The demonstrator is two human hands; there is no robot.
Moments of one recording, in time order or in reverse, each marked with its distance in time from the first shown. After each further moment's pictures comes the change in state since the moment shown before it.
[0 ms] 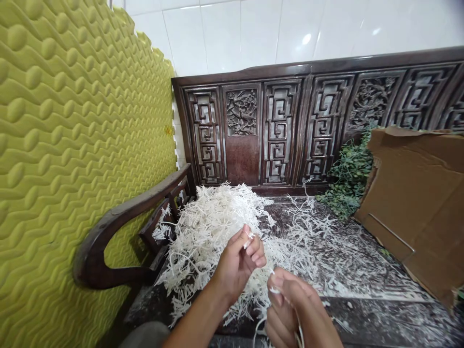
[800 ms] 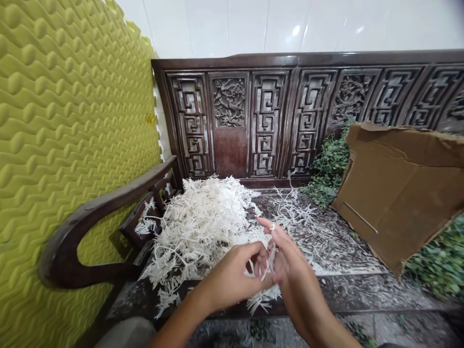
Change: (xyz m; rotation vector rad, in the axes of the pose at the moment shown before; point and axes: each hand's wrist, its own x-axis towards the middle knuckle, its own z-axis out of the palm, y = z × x) left_hand -0.023 0.000 0.013 1.113 -0.249 0.060; right_hand 0.021 -0.022 -0.021 -0.355 0.213 -0.307
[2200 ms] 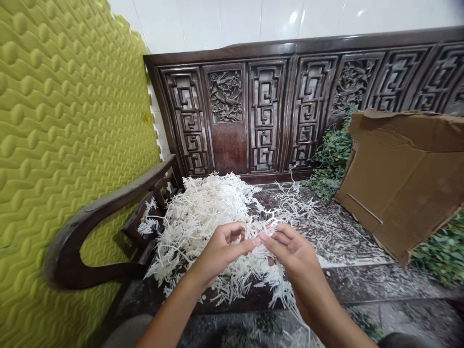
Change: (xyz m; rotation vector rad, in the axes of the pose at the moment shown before) left_hand 0.008 -0.009 -0.022 -0.404 0.208 -0.174; right_hand 0.009 0.009 -0.006 -0.064 0.054 -0.115
